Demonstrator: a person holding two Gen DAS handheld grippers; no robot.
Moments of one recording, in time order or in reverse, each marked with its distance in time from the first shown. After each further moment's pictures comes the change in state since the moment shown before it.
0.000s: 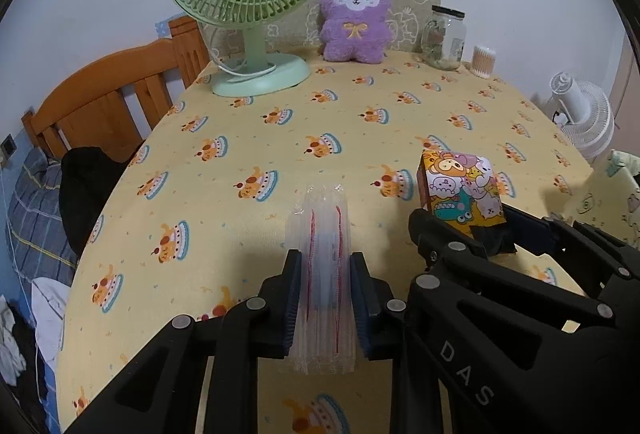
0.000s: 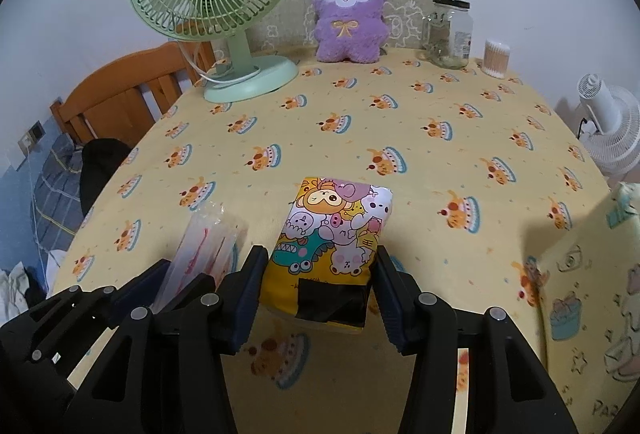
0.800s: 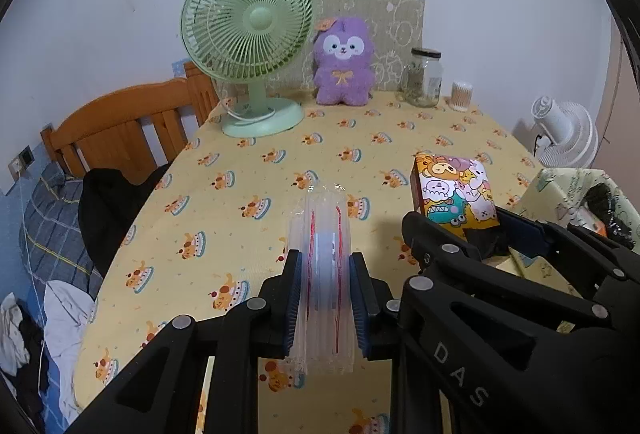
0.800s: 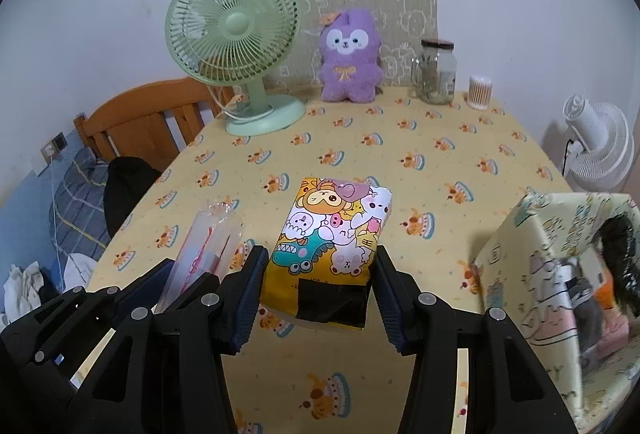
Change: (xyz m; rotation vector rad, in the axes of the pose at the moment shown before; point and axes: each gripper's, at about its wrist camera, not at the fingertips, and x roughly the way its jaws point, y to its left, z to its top) left arm -0.077 -0.030 -0.011 -0.007 -0.126 0.022; right arm -0.081 -0.016 -0.009 -0.024 -0.111 0.044
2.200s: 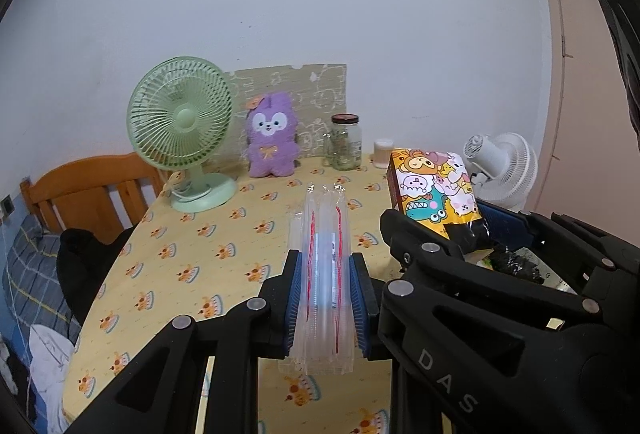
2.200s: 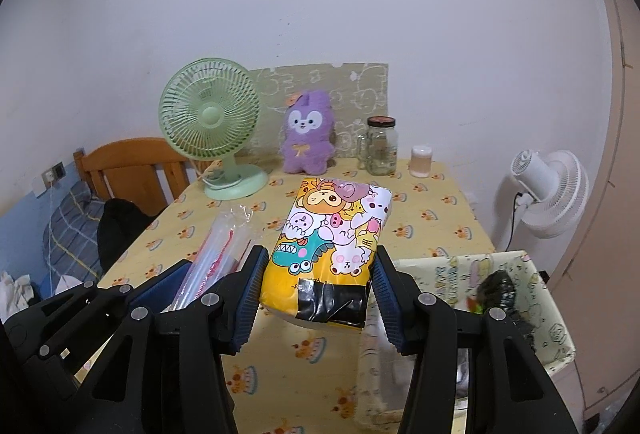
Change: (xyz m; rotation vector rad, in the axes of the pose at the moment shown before) left arm -0.074 -0.095 0.024 0.080 -0.193 -0.124; right arm -0.113 -0.074 0.013 -0.026 -0.208 -0.062
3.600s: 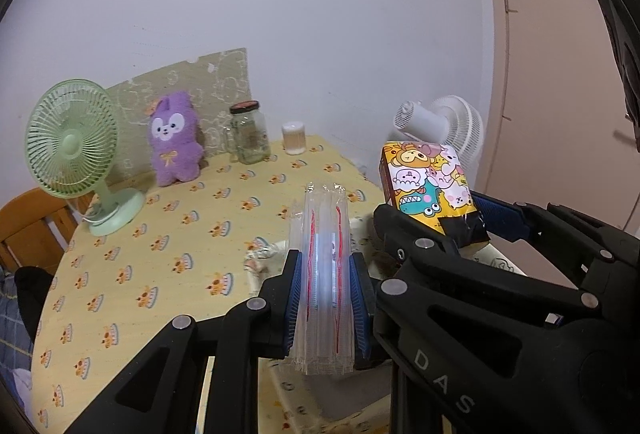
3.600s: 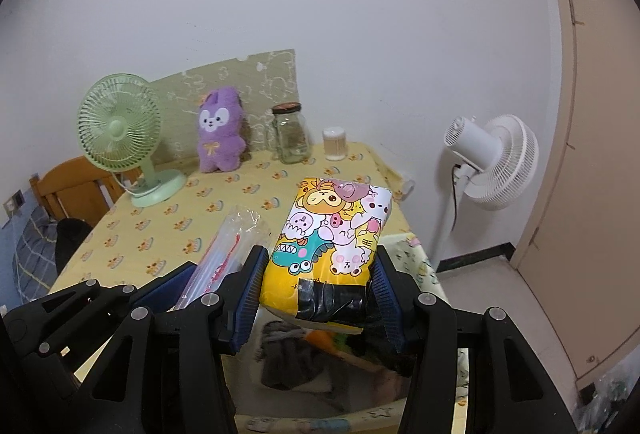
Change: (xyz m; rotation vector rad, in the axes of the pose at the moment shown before) left arm 0.060 -0.118 0.012 0.141 0.072 -0.164; right arm 0.009 -0.132 -0.016 0.117 0.032 -0.143
